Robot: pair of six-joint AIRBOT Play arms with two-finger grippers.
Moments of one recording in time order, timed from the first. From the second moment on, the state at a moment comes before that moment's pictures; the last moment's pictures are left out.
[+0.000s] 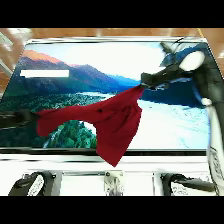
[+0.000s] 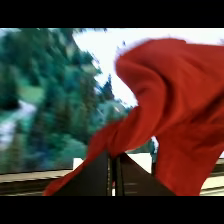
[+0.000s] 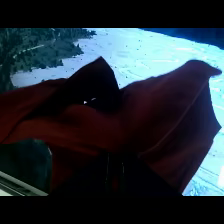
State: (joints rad) left arm 0.29 -0.71 0.87 1.03 -1.34 -1.40; right arm 0.17 -1.47 1.51 -1.10 1.22 1.56
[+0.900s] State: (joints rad) left arm 0.53 -1.08 0.73 1.21 -1.33 -1.40; right arm 0.22 -1.73 1.51 -1.05 1.14 1.55
